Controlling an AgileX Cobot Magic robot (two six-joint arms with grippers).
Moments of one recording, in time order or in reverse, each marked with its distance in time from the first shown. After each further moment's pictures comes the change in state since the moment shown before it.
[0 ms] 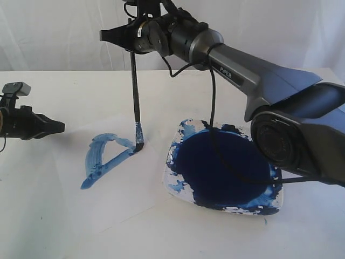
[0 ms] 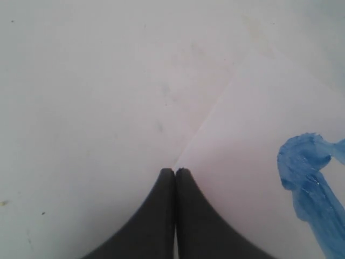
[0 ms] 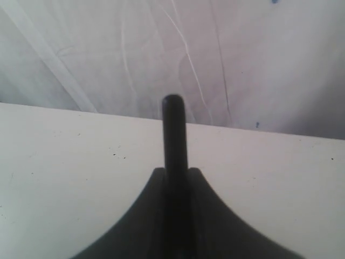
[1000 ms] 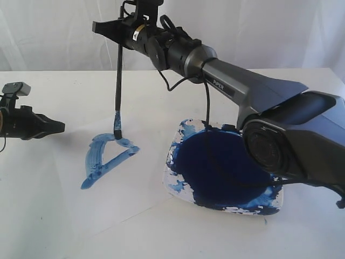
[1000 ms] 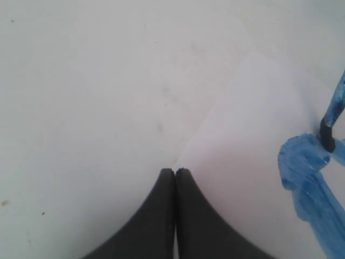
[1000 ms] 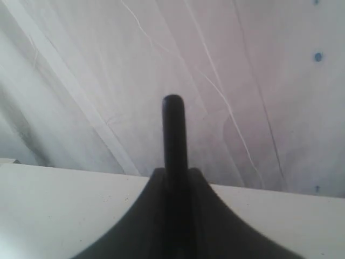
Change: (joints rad) left arm 0.000 0.000 0.000 0.000 0.000 0.000; right arm 0.004 0.059 0.002 0.093 -0.334 -0.002
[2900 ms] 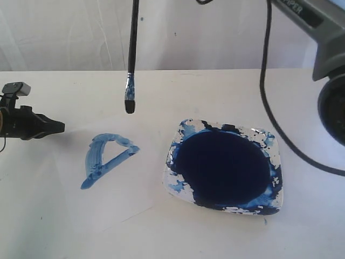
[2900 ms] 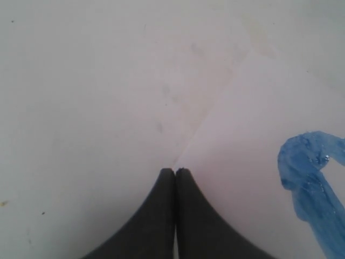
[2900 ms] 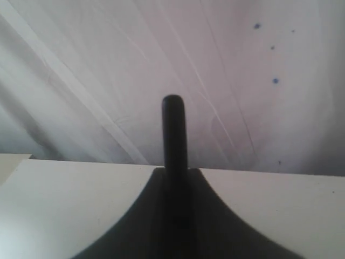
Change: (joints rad) left arm 0.000 0.000 0.000 0.000 0.000 0.000; right arm -0.035 -0.351 0.000 0.039 0.516 0.015
